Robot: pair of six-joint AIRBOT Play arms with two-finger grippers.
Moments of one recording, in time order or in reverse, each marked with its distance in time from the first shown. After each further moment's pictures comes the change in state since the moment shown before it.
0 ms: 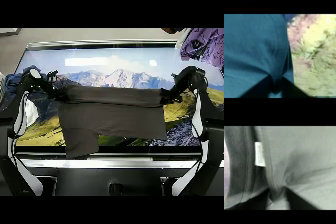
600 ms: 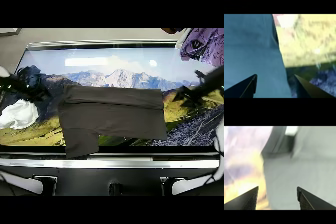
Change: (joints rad) left arm 0.192 0.387 -0.339 -0.017 -0.010 -0.067; right arm -0.237 0.315 -0.274 0.162 -0.011 -0.129
